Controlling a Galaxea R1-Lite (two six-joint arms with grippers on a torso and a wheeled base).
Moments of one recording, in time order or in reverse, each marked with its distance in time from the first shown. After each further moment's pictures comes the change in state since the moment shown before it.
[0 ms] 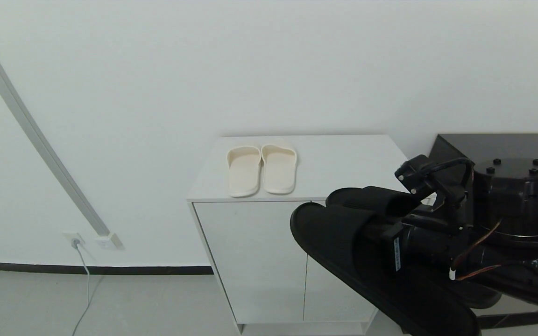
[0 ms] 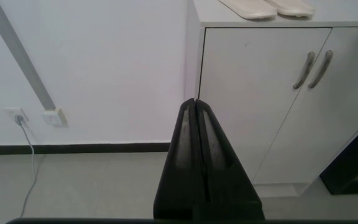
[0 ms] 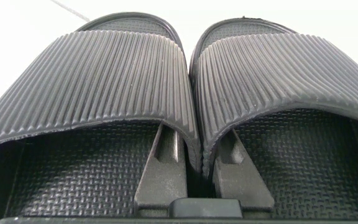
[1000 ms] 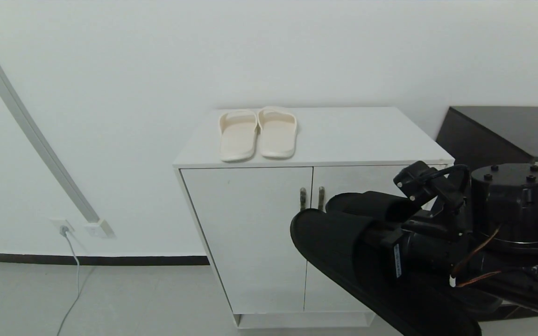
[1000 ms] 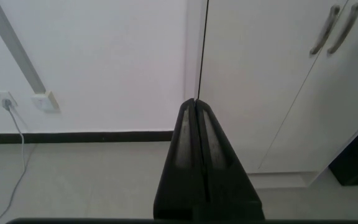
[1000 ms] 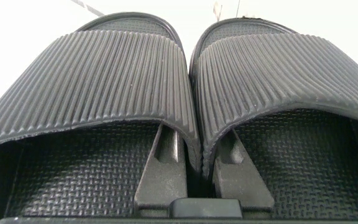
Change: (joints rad) left arm 0.000 0.000 0.000 0.000 0.001 -0.003; right arm 0.007 0.000 0.021 0.000 0.000 0.000
